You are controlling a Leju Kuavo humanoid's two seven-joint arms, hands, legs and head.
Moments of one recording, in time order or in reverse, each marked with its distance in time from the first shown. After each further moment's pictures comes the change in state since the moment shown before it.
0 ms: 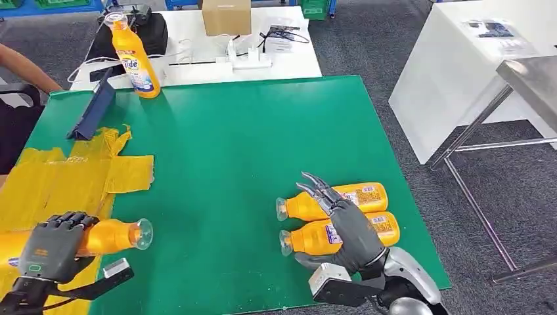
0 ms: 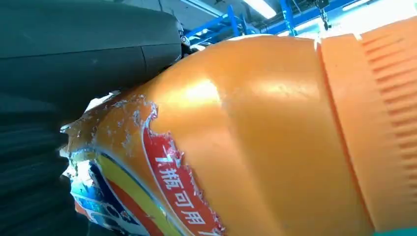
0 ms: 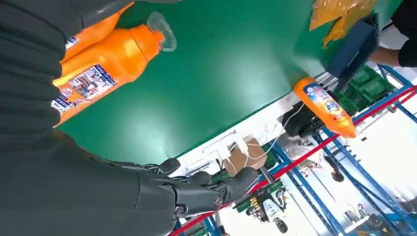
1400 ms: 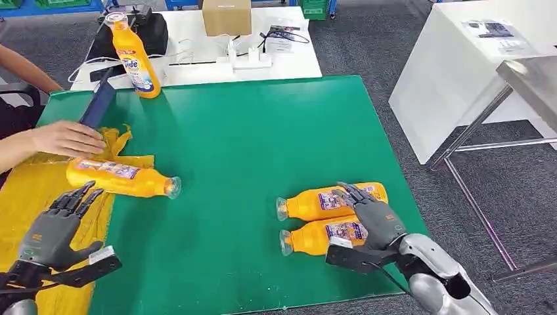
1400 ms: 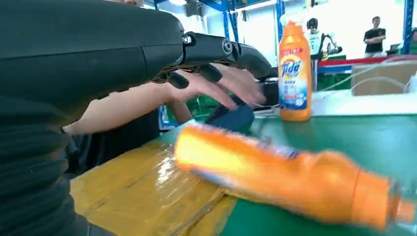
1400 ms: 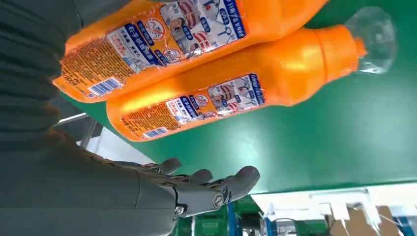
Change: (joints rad) left arm -0.120 0.080 -0.049 0.116 0.337 -0.043 -0.148; right arm -0.084 -0.174 -0.047 0.263 0.138 0.114 0.141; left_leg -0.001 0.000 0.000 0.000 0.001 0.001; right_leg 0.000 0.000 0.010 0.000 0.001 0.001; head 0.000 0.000
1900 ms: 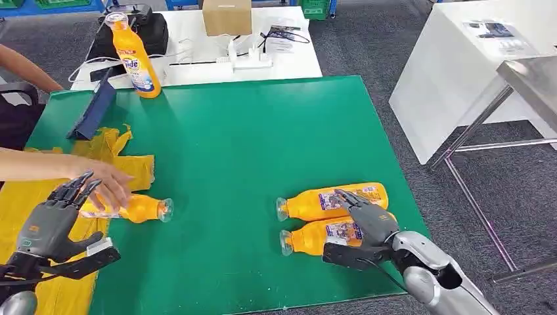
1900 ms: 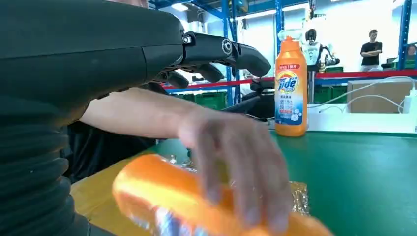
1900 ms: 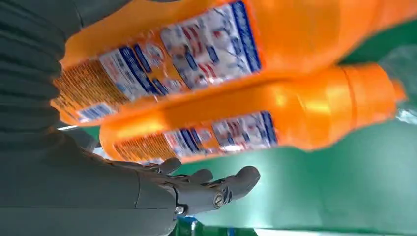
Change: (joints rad) left arm -0.034 -0.004 0.000 -0.010 0.015 -0.006 -0.005; right arm -0.050 -0.014 0.055 0.105 -0.007 0.048 0.009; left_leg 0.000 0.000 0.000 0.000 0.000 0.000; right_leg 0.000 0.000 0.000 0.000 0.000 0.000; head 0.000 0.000
